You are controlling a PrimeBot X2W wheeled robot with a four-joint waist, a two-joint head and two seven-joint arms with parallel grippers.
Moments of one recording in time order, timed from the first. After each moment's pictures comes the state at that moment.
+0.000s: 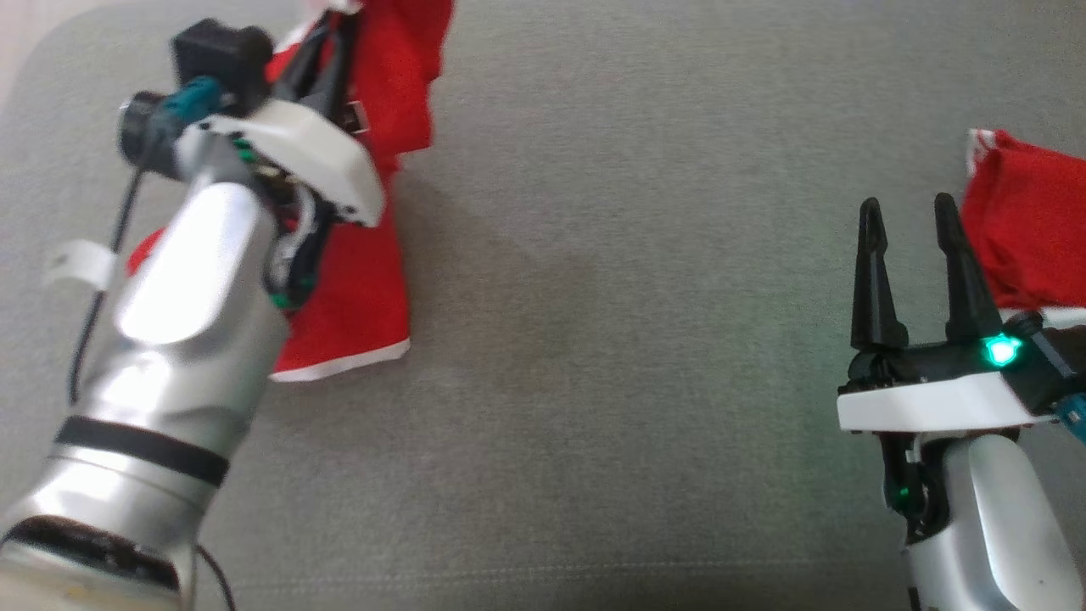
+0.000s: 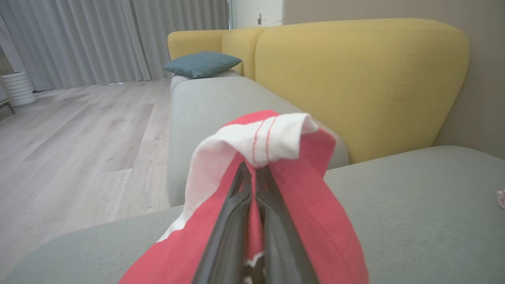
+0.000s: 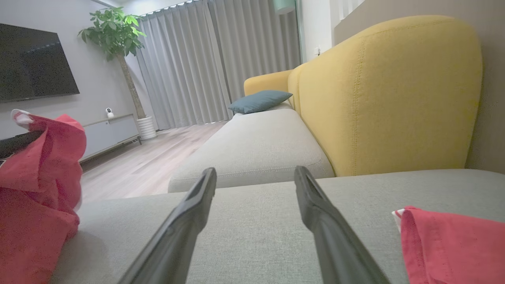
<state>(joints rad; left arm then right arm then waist) -0.90 0.21 -0.62 0.70 -0.51 0.00 -0.22 -0.19 -0.05 0.03 0.11 0.20 0.12 -0.25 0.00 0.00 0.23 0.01</state>
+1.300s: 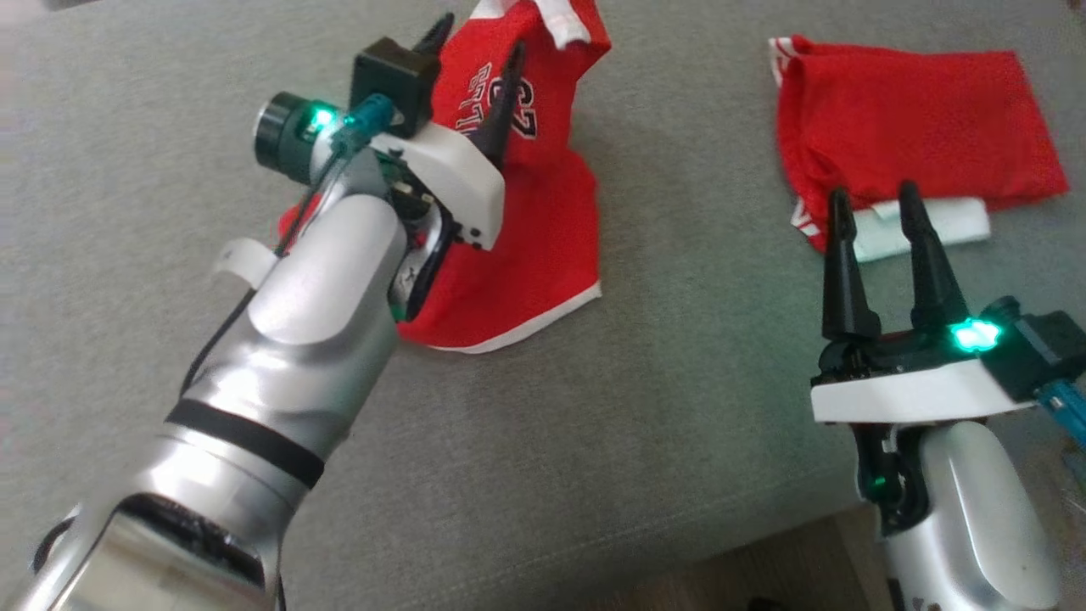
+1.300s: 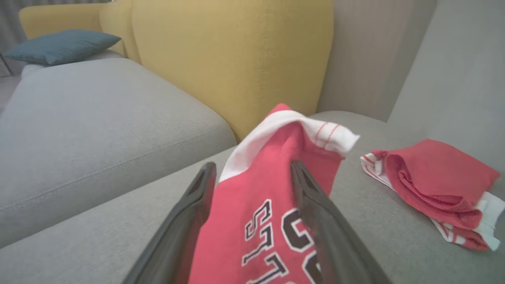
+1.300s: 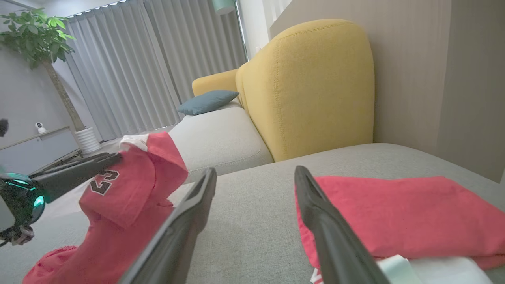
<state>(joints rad) -0.95 0.06 -0.75 0.78 -0.46 0.08 -0.23 -0.22 -0.05 0.10 0.12 0.30 0.12 -0.25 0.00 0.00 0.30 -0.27</state>
